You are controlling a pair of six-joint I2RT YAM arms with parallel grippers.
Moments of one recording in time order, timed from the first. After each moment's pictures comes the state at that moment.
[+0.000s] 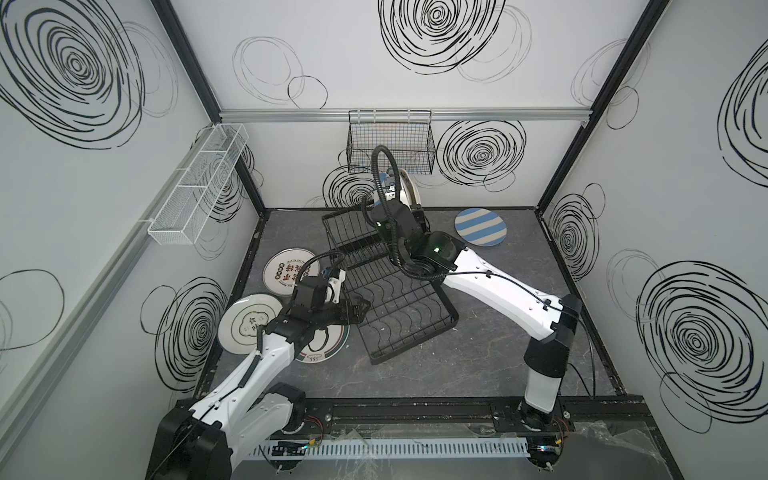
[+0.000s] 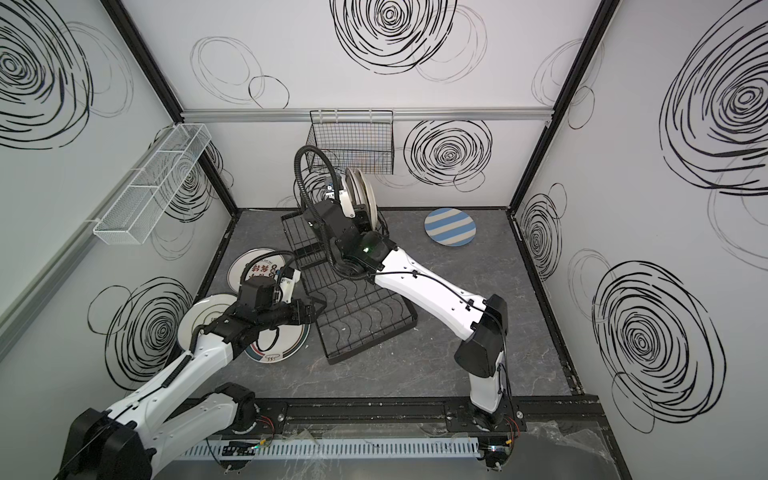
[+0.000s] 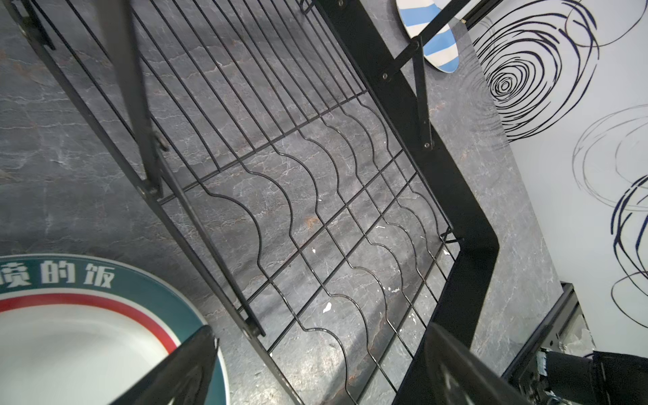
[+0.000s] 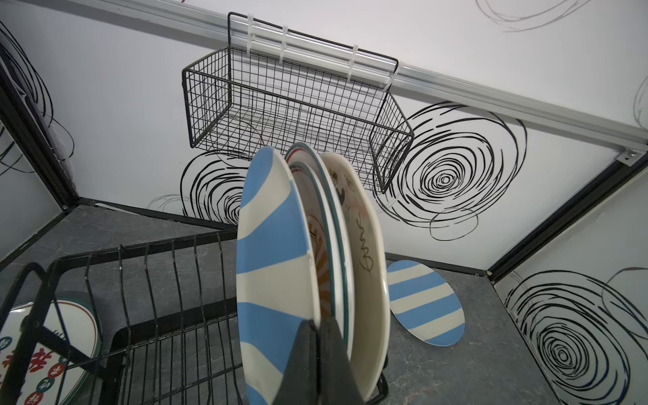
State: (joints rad) left arm -0.30 0.98 0.55 -0.30 0.36 -0.40; right arm 0.97 1.86 2.00 -0.56 0.96 0.19
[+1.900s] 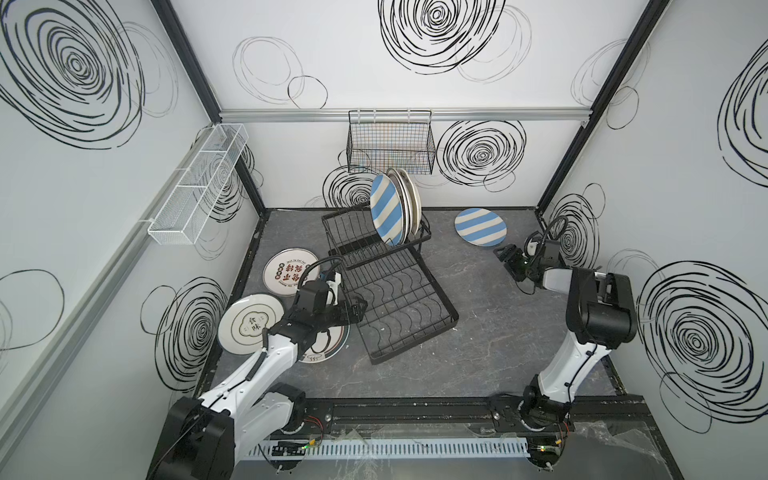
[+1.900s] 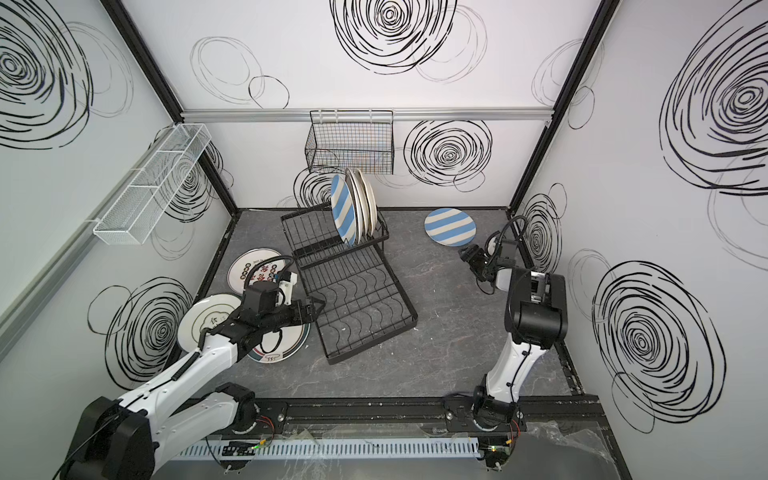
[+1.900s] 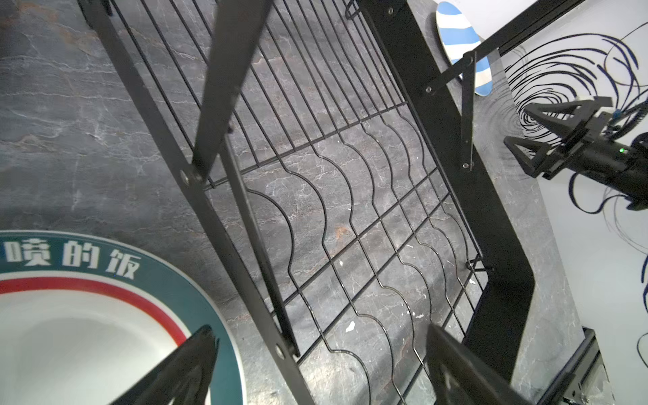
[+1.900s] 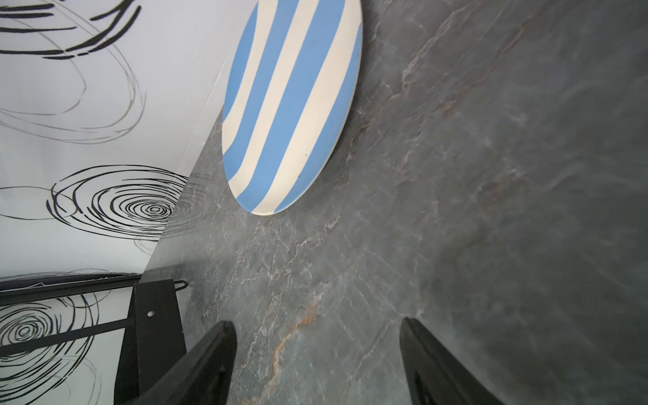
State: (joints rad) left arm -0.29 1.02 0.47 -0.17 0.29 -0.51; right arm -0.25 1.91 0.98 0.21 -0.53 0.71
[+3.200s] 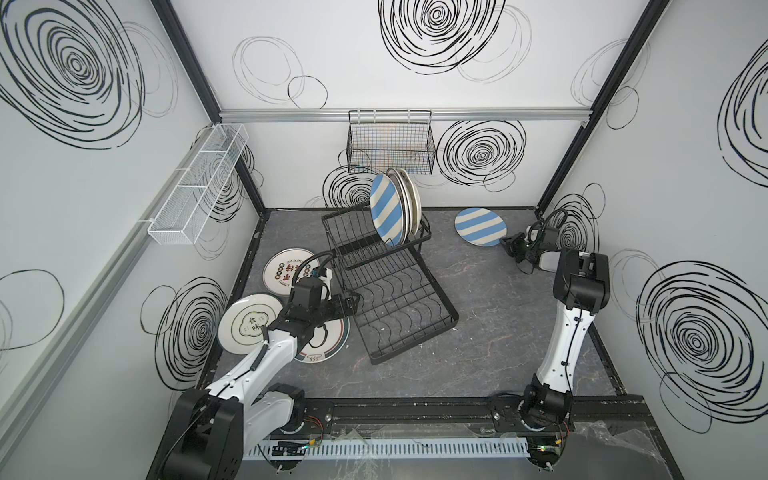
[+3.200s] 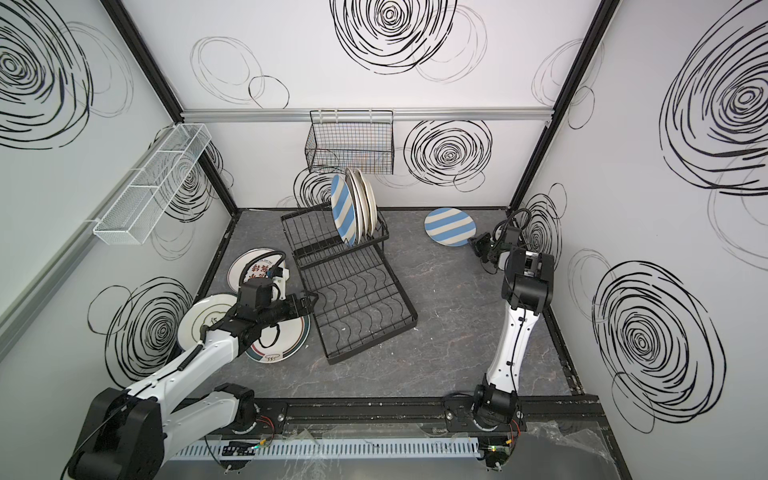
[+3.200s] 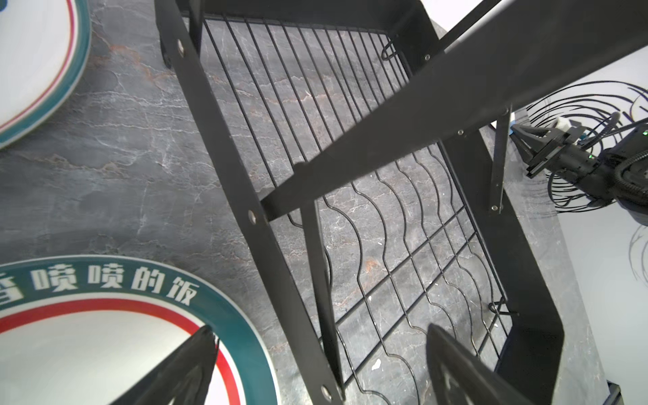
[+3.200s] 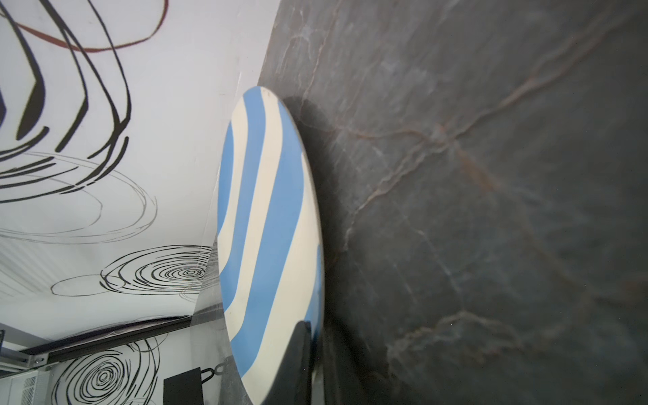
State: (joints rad) left arm -0.20 1.08 0.47 -0.10 0.27 -0.51; right arm -0.31 2.34 1.44 0.27 -0.65 0.87
